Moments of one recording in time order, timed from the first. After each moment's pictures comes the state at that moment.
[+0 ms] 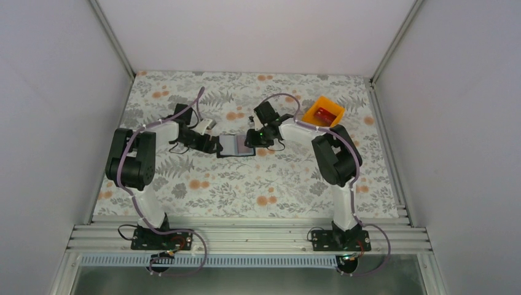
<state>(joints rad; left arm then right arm) -0.14 1.84 1.05 -0.48 0.63 0.17 0.62 2.06 1.43 -0.44 -0.31 0.45</state>
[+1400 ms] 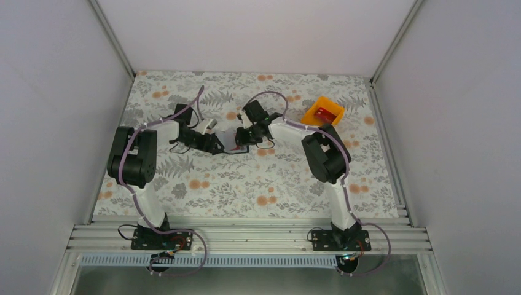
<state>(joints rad) -0.14 1.87 1.06 -0.47 0.70 0.18 0.66 2.17 1.54 -0.41 -0.39 0.44</state>
